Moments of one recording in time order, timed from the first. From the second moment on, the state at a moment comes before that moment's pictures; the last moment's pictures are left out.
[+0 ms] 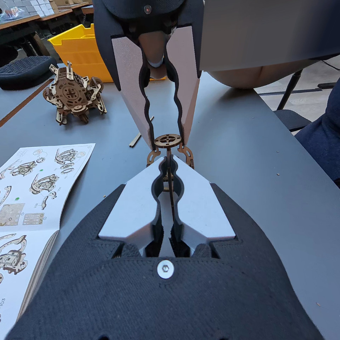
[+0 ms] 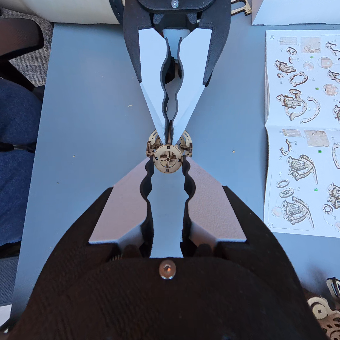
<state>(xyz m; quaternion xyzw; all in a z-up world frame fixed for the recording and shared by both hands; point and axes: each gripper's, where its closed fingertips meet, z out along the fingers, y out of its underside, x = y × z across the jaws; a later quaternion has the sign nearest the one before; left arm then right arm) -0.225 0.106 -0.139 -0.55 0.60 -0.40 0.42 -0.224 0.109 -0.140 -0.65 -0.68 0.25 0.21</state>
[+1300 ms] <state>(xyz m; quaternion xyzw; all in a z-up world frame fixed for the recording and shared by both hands) -0.229 0.108 -0.149 -0.56 0.61 -0.37 0.41 -0.228 0.107 -0.142 -0.63 -0.69 0.27 0.22</state>
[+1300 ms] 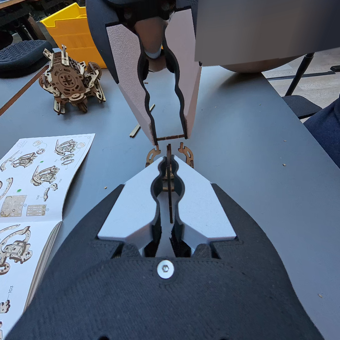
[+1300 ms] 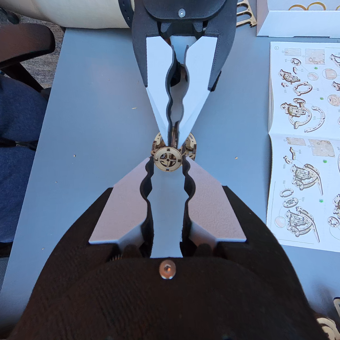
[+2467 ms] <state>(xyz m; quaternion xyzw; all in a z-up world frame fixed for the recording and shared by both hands) -0.232 0.133 -0.098 -0.71 0.41 -0.48 0.32 -0.219 0.132 -0.129 -0.63 -0.70 0.10 0.32</state>
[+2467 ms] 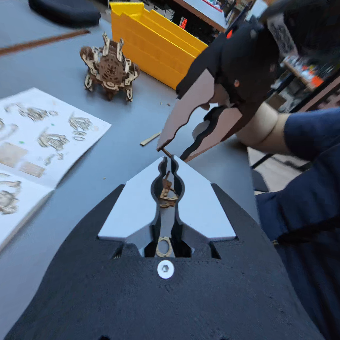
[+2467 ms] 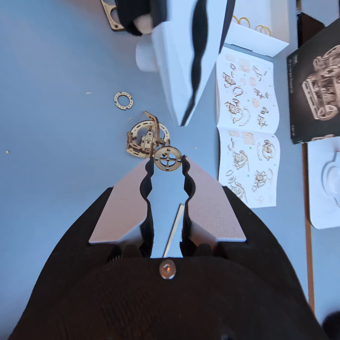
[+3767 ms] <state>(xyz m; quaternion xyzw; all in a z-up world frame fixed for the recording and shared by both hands) -0.212 0.125 -0.124 -0.78 0.30 -0.53 -0.11 -0.203 0.130 -0.122 -0.65 -0.61 0.22 0.40</state>
